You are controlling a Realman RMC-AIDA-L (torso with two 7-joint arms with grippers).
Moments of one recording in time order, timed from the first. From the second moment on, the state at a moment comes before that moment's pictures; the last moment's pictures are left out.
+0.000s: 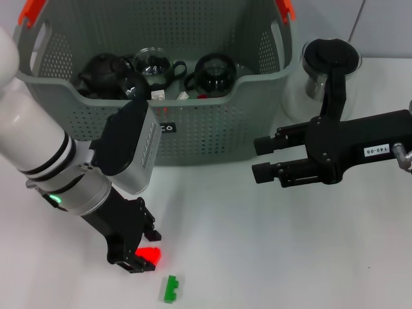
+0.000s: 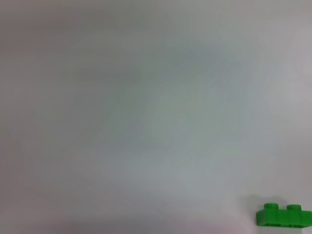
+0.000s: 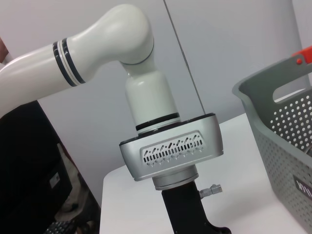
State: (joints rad) left arm -0.65 -2.16 1.22 1.01 2.63 1.60 -1.54; right arm 0.64 2.02 -1.02 -0.85 -1.84 -1.73 1.77
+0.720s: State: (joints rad) left arm -0.64 -2.17 1.22 1.01 2.64 1.59 -1.54; right arm 0.64 2.02 -1.00 -0.85 -1.84 -1.73 1.77
